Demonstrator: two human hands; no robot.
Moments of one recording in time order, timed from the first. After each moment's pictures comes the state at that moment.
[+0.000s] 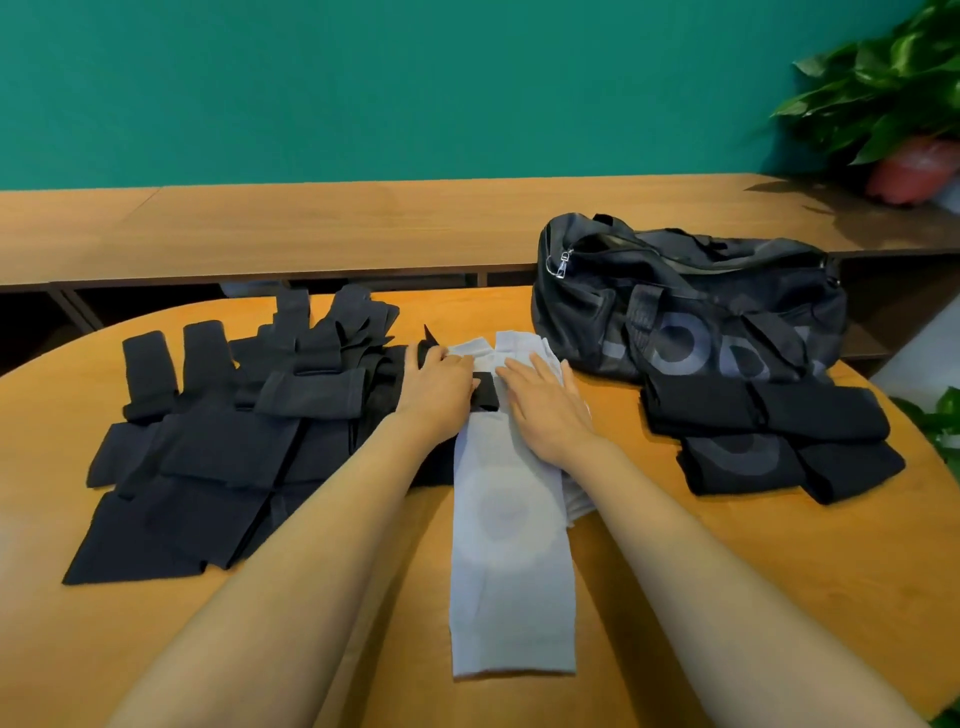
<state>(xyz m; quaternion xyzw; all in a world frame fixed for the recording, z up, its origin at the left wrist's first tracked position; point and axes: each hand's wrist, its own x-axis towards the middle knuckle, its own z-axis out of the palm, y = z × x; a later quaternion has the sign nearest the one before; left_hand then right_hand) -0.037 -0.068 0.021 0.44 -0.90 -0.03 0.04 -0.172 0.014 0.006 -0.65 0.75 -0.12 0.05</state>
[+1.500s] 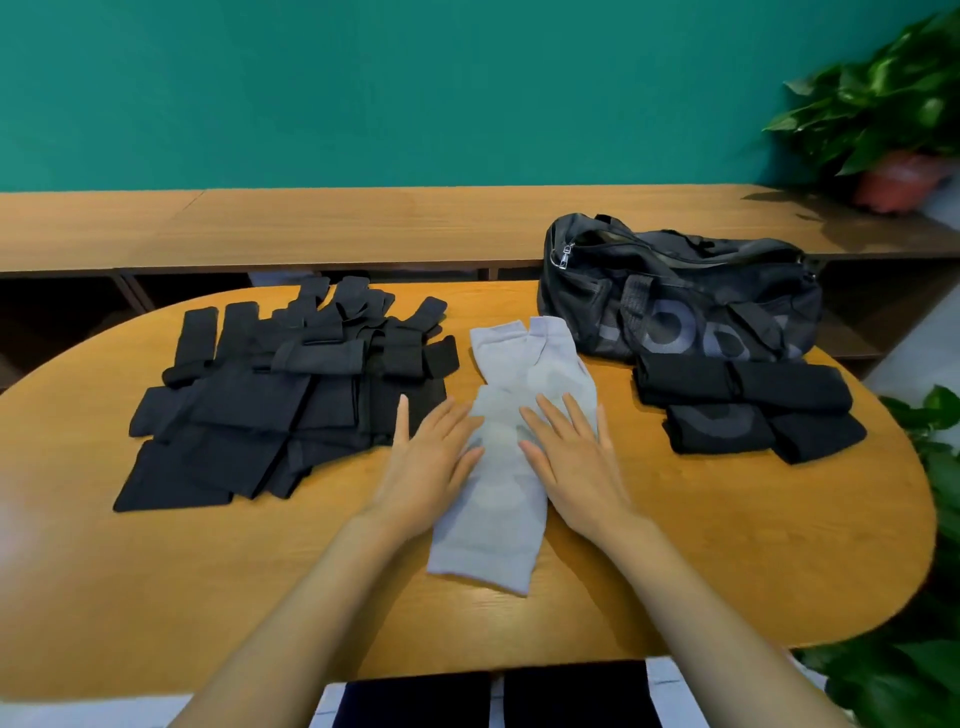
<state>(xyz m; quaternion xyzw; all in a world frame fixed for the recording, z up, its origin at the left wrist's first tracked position) 0.046 0.038 -0.018 0.36 -0.92 -0.02 0.16 -0.141 0.128 -0.007 -0.64 0.76 -0.10 0.03</state>
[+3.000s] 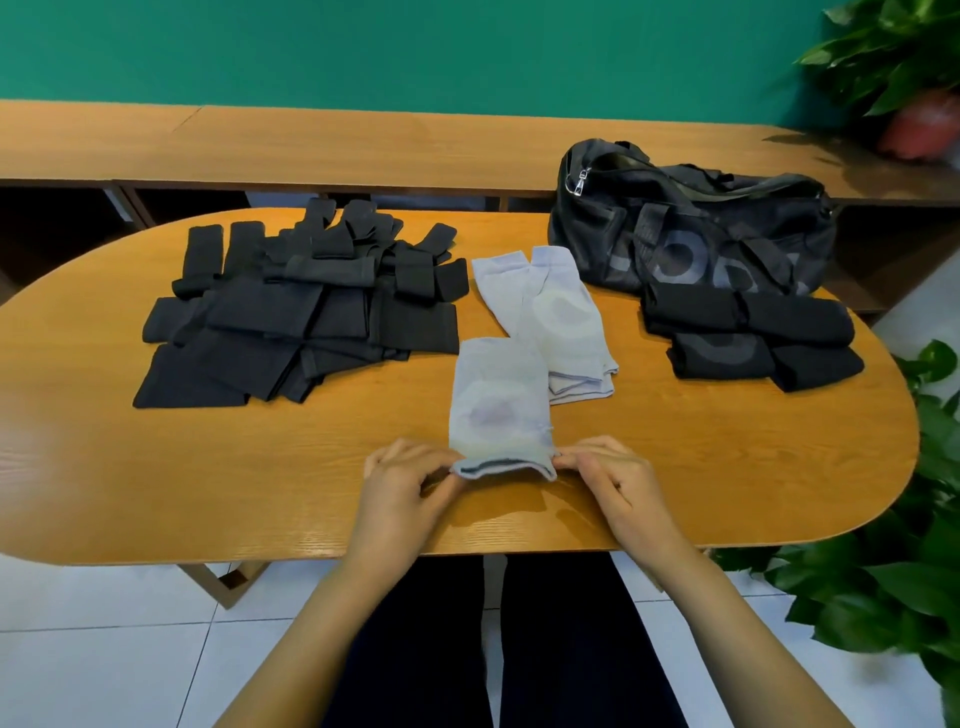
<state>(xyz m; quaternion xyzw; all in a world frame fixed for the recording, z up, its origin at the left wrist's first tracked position) 0.113 0.154 -0.044 0.39 -0.81 -0.27 0.36 -0.120 0.241 -0.034 -0.60 0.63 -0.45 0.20</state>
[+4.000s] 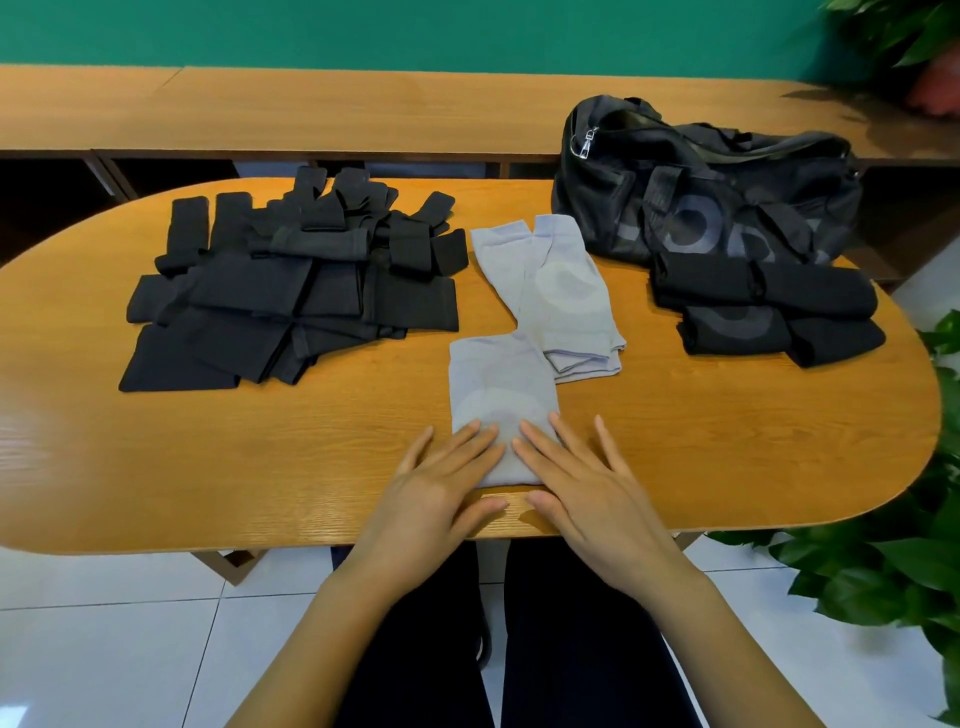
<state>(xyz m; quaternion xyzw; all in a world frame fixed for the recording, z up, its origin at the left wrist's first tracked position) 0.108 0.166 -0.054 0.29 -0.92 -0.15 0.22 -0.094 0.252 -0.045 -0.75 0.65 -0.10 -0.01</state>
